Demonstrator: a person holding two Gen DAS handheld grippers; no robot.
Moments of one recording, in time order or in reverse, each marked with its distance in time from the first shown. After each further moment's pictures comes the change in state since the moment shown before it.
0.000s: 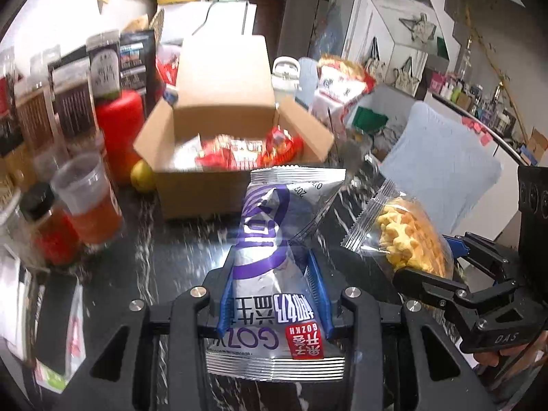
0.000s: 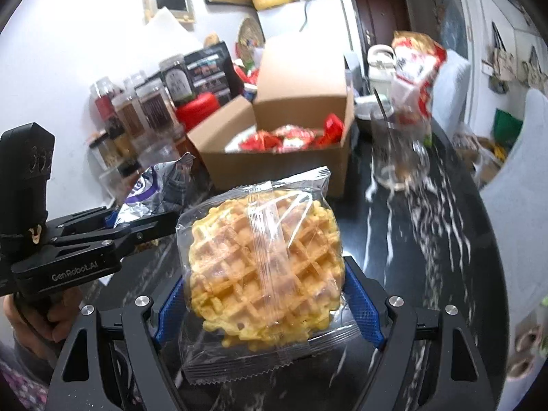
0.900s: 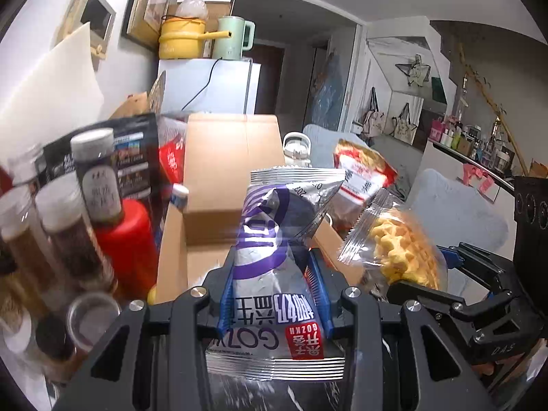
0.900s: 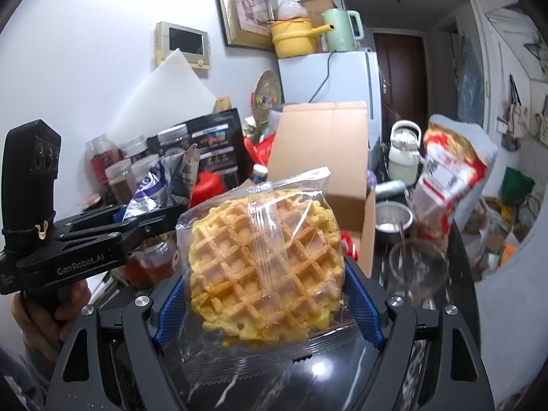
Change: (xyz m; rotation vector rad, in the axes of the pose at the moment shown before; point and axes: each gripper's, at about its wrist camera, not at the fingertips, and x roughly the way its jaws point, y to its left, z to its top) left arm 0.016 0.042 0.123 0.022 -0.223 -0.011; right arm 0.029 0.007 0.131 -0.113 -0.169 0.005
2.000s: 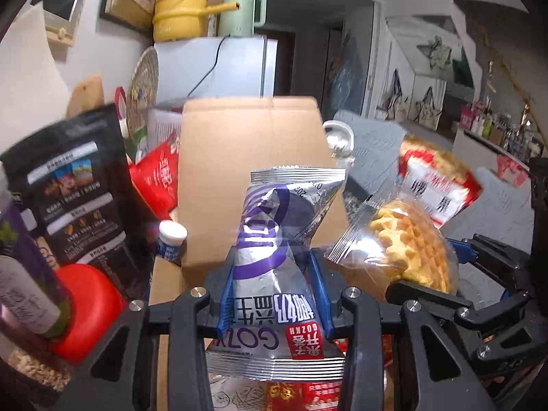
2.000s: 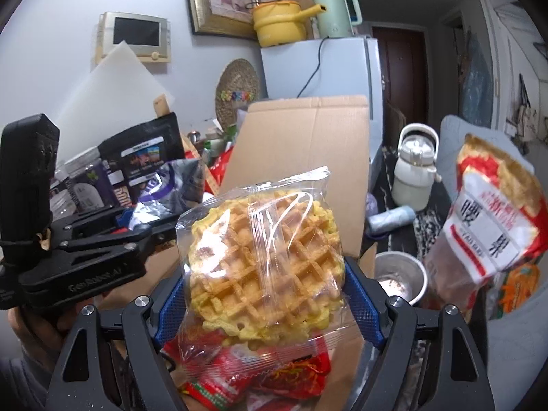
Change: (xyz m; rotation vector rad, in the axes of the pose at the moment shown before) left arm 0.165 0.045 0.052 0.036 0.083 0.085; right arm 0.150 -0.076 0.062 0.018 0.065 -0.017
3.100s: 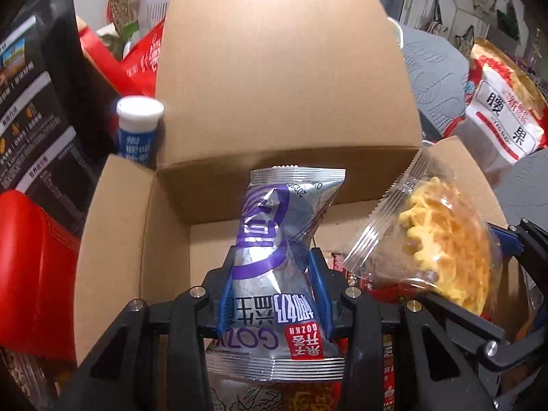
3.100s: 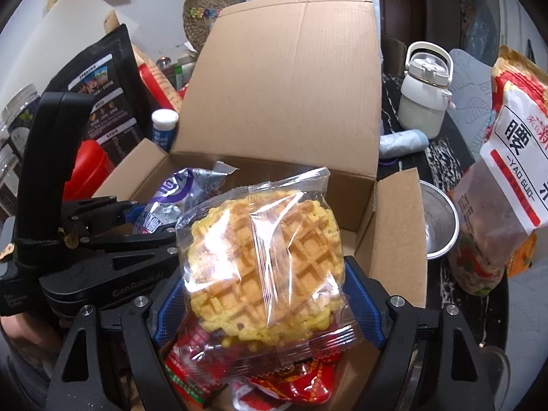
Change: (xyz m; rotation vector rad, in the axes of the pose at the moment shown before) left arm 0.104 0.016 -0.038 -0.053 0.403 0.088; right arm 0.071 -0.008 -0.029 0.037 0.278 -0.053
